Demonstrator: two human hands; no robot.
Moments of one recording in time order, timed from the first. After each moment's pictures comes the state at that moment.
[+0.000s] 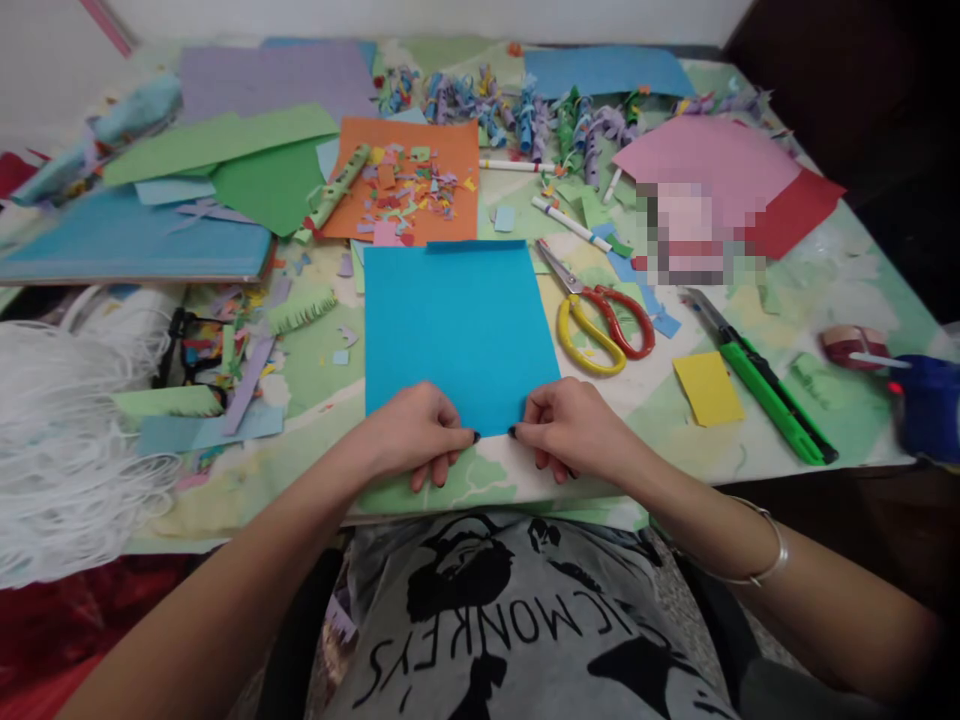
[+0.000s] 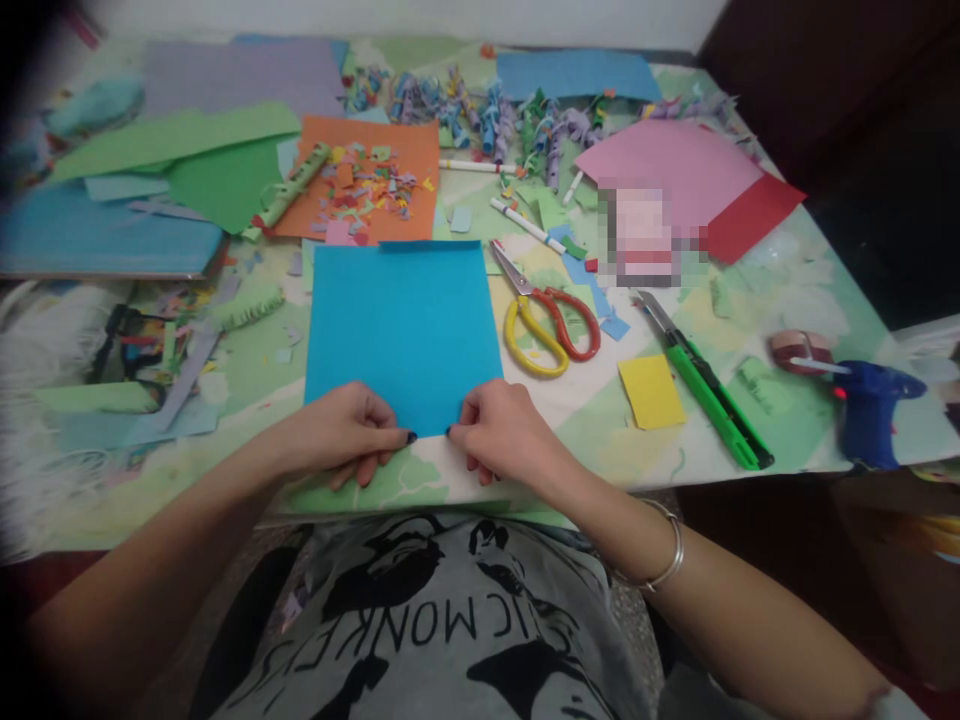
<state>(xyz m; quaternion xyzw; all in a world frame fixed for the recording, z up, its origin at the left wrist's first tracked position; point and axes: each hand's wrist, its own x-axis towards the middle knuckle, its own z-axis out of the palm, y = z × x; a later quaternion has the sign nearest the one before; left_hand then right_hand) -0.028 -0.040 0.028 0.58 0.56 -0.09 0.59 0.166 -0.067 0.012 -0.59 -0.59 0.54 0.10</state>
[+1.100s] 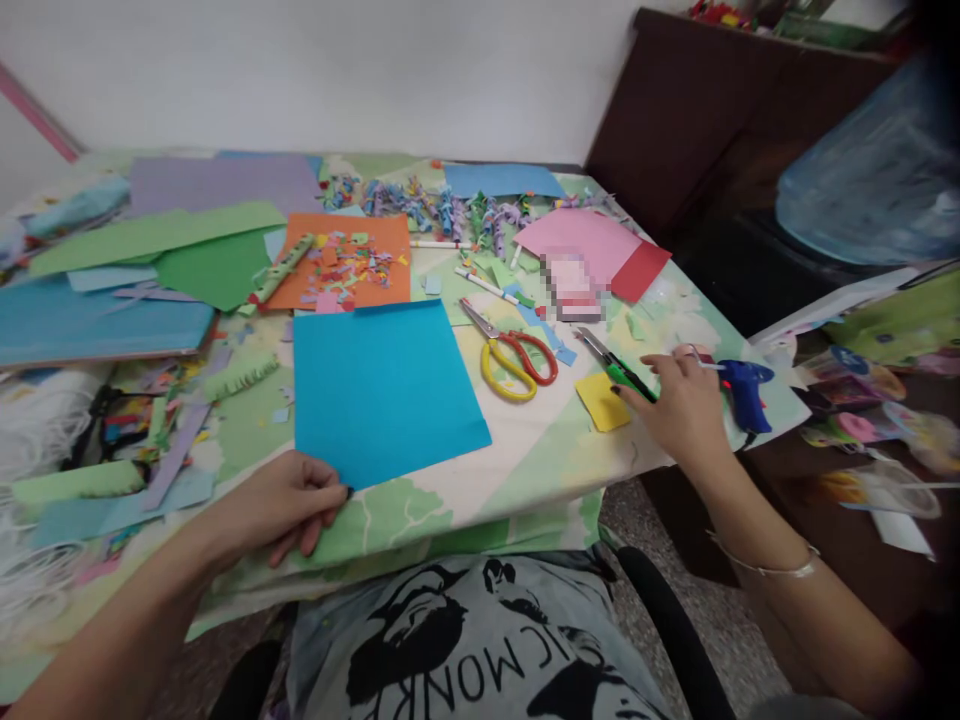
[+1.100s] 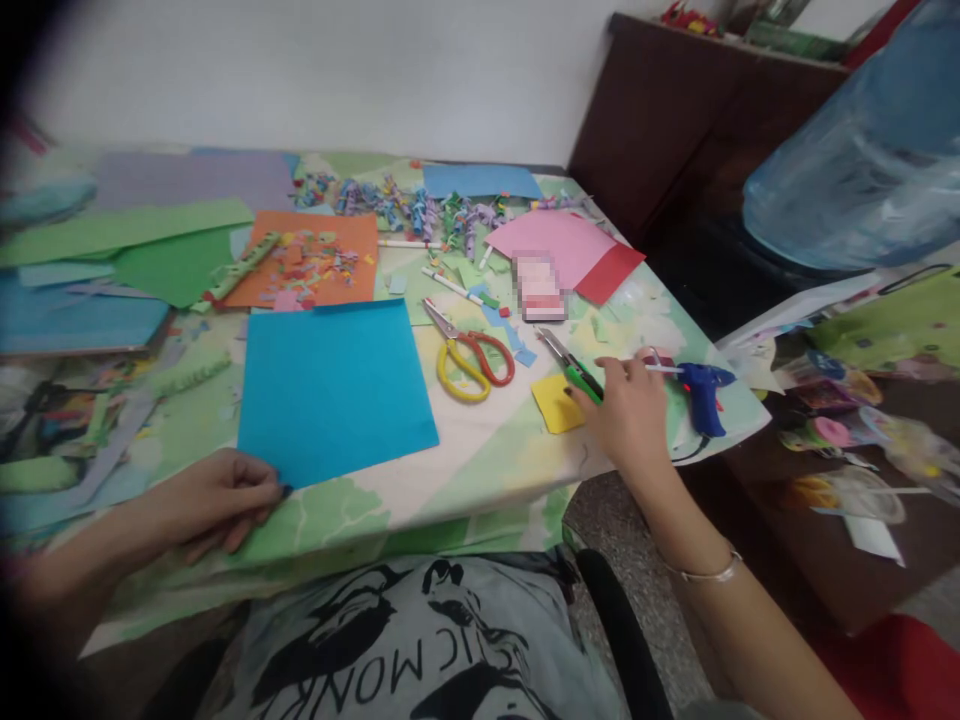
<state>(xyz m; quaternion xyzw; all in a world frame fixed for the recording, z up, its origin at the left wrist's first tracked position) -0.088 -0.056 0.017 0.55 0.58 -0.06 0.60 0.339 -0.100 0.017 -0.78 -0.59 -0.01 0.19</state>
